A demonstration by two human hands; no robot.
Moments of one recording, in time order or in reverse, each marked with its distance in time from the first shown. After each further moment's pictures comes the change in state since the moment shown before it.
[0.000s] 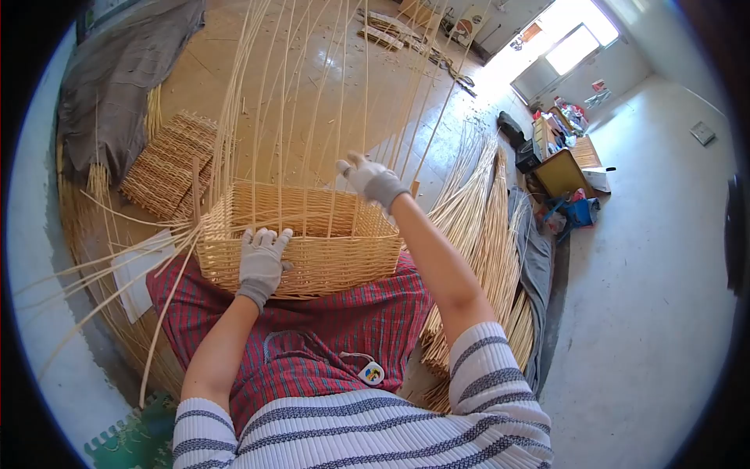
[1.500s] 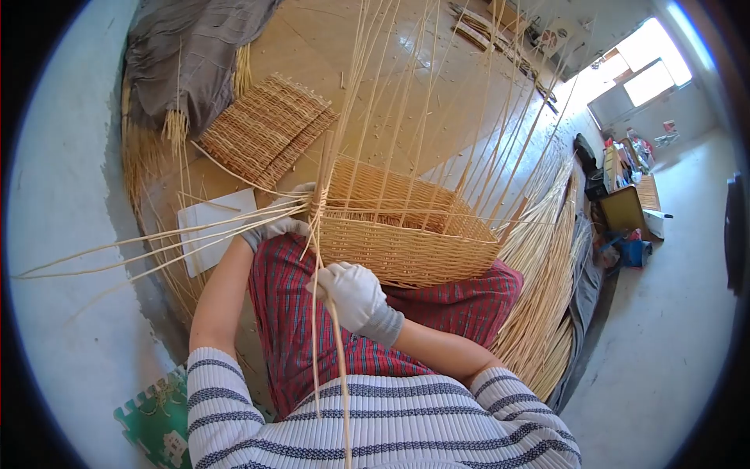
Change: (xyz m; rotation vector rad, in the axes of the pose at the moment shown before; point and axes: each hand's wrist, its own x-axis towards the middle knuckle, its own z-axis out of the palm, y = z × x) left_hand -0.027 -0.225 -0.021 -1.503 -0.207 0.181; right_hand -0.203 -0.227 0.131 0.199 0.057 -0.734
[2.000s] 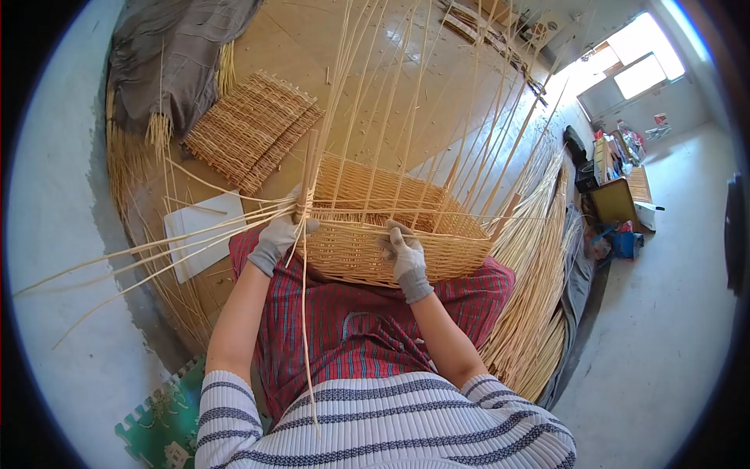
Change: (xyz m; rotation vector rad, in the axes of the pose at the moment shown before) left_hand 0.014 -0.026 0.050 -0.035 0.430 -0.103; right_hand -0.048 0.187 0.033 1.287 0.450 0.911
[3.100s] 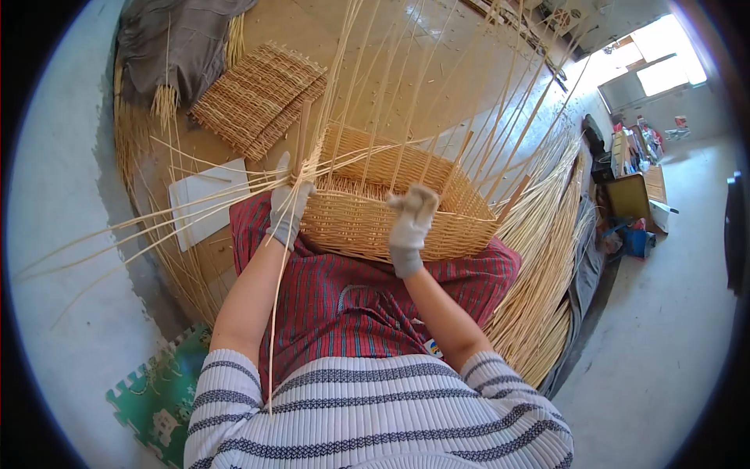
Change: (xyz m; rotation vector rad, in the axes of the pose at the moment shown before) left_hand 0.007 -0.026 0.034 -0.050 0.493 0.017; right_hand 0.004 0.002 0.025 0.230 0.028 -0.704
